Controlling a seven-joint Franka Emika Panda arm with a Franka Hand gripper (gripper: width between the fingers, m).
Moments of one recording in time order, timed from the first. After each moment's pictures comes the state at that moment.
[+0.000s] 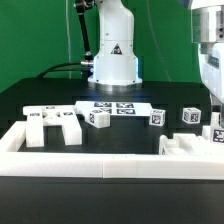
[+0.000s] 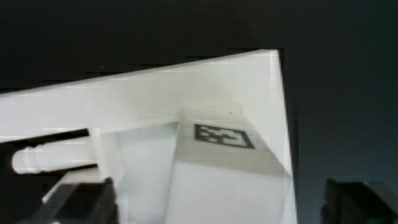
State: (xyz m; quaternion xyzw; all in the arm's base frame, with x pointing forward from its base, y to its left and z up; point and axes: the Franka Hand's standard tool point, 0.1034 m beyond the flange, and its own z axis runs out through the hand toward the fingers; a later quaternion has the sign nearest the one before) arm 0.635 0.128 0.081 -0.66 0.75 0.01 0.07
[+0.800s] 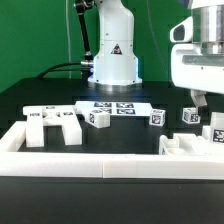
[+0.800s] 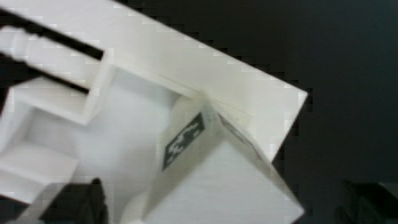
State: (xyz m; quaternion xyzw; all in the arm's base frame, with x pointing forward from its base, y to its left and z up) arm 0.634 0.127 0.079 -0.88 0.47 -0.02 0.04
